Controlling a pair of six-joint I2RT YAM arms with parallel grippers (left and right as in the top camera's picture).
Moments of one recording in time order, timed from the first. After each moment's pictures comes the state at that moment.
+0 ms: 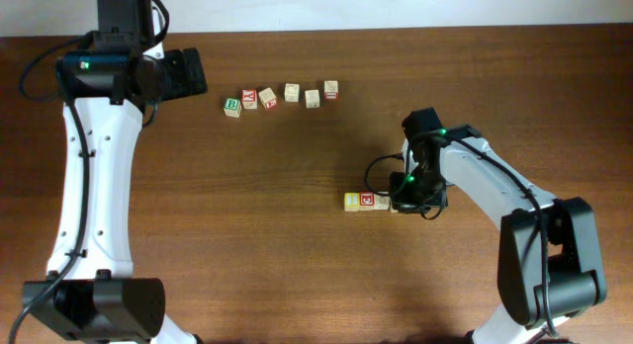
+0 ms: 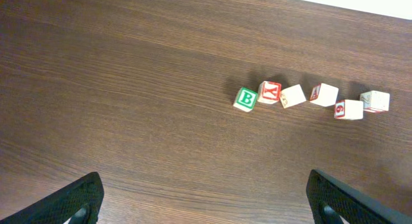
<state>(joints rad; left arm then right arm) -0.01 1.77 1.95 -1.14 -0.10 -0.18 0.23 1.83 1.18 -0.96 -0.20 0.26</state>
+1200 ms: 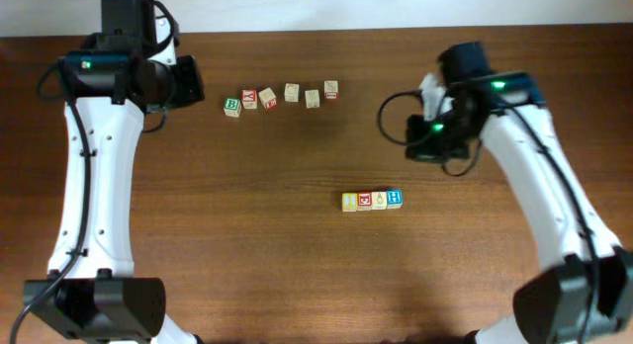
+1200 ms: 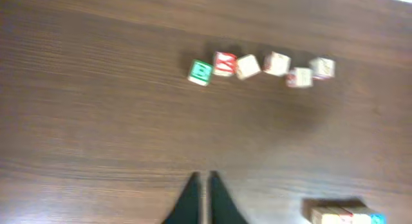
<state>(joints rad) -0.02 1.78 1.95 -1.20 0.10 -0.19 0.13 1.71 1.63 -1.27 -0.32 0.16</state>
